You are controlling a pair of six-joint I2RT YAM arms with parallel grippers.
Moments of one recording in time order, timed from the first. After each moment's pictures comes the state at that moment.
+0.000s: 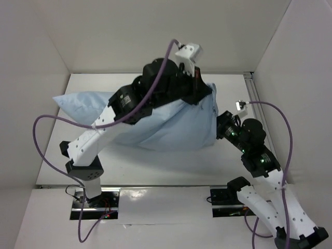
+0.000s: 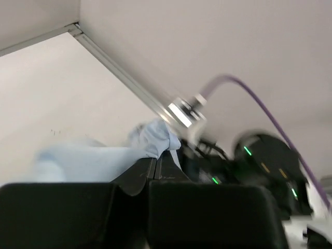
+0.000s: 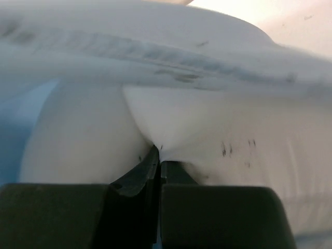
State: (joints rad) left arm -1.12 1.79 2.43 -0.79 -0.15 -0.40; right arm 0.39 0.68 0.79 -0.28 -0.24 0.94
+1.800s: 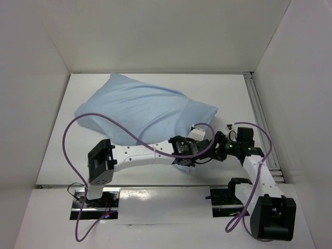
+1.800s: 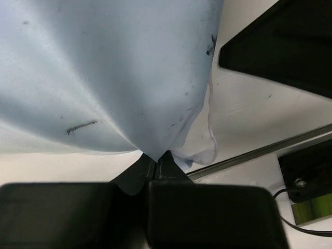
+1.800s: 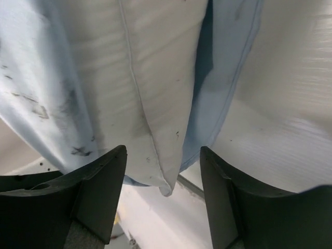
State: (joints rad) left arm -1.29 1.91 1.65 -0.93 -0.46 -0.85; right arm -0.11 0.86 0.41 -0.47 -0.78 0.56
